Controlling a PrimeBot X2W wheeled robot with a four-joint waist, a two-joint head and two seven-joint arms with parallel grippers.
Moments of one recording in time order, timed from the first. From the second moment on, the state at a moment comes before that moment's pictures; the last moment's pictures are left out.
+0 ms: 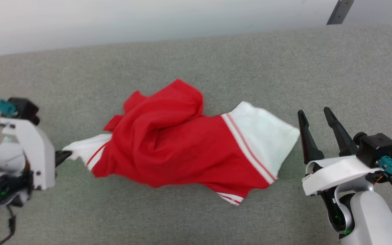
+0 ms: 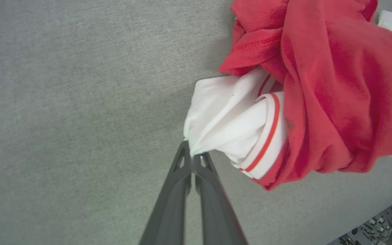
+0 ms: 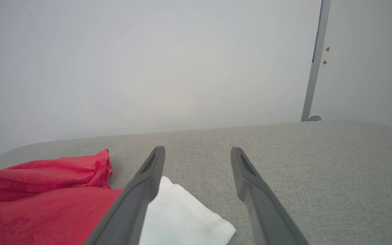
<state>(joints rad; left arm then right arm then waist) -0.80 0.99 -0.96 0.25 -1.36 0.06 0.51 -0.33 -0.05 0.08 0.24 0.24 0.13 -0.15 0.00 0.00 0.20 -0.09</state>
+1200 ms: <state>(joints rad) -0.56 0.97 -0.90 0.21 -1.34 0.11 0.06 -0.28 -0.08 0.25 0.25 0.29 0.13 -0.04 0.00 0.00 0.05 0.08</state>
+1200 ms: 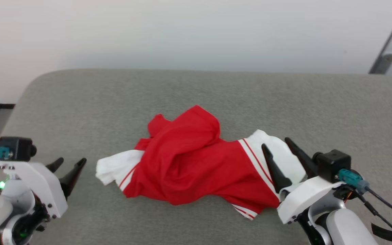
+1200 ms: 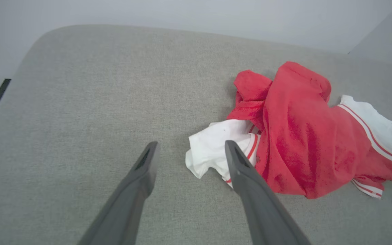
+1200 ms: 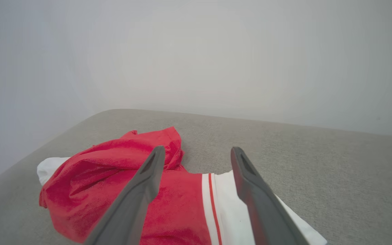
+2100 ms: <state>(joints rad) -0.06 0.72 -0.28 0.01 -0.98 0.14 -0.26 -0.46 -0.13 0.53 0.44 0.47 0.13 0.46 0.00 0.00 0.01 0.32</state>
